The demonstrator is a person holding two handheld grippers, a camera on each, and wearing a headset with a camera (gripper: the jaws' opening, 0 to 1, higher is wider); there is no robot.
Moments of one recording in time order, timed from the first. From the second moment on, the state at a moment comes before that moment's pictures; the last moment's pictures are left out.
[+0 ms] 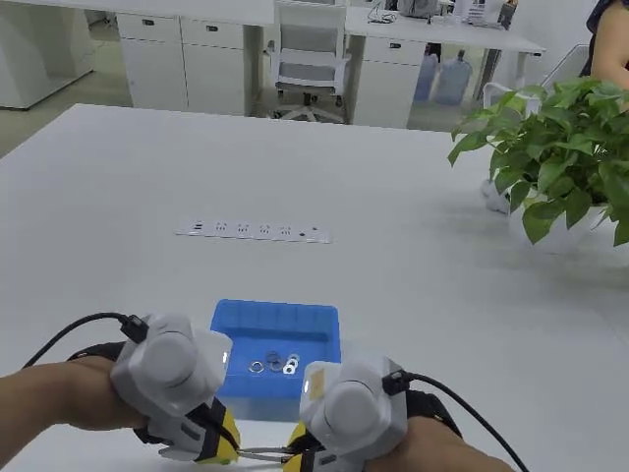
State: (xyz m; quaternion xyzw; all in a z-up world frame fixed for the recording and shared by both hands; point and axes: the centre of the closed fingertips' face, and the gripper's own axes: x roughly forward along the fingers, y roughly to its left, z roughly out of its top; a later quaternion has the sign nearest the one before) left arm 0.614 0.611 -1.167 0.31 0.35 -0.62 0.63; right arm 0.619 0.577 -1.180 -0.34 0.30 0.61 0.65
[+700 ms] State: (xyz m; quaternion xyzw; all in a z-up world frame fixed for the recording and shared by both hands) left arm 0.611 0.619 -1.180 0.32 0.37 -0.61 0.62; right arm 0.616 0.573 -1.182 -0.33 0.31 0.60 0.66
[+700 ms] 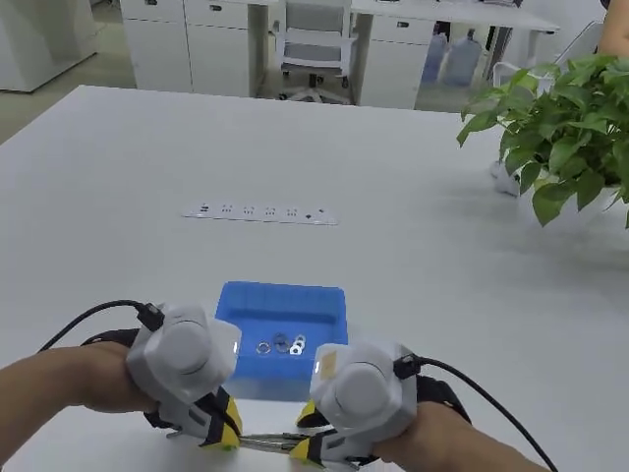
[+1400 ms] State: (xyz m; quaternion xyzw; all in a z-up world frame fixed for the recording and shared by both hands) left arm 0.615 0.635 -1.120 0.20 0.31 -0.53 0.77; right arm 0.635 0.489 -1.129 -0.16 0.26 0.47 0.83
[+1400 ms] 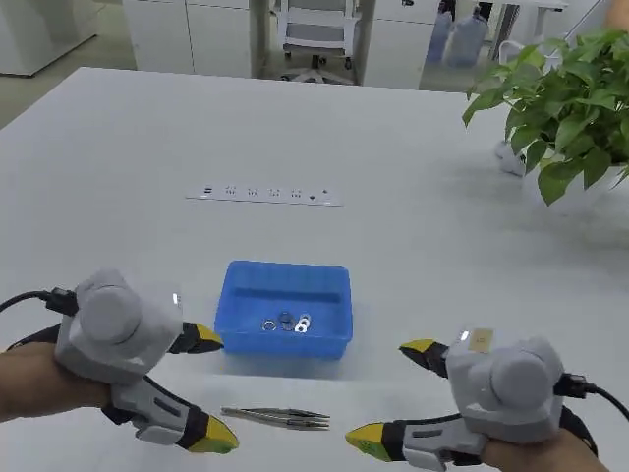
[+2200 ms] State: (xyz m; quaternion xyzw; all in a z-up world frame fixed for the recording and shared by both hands) left arm 0.615 0.636 -1.099 0.18 0.27 -0.51 0.80; right arm 0.628 0.473 -1.119 -0.15 0.25 0.47 0.83
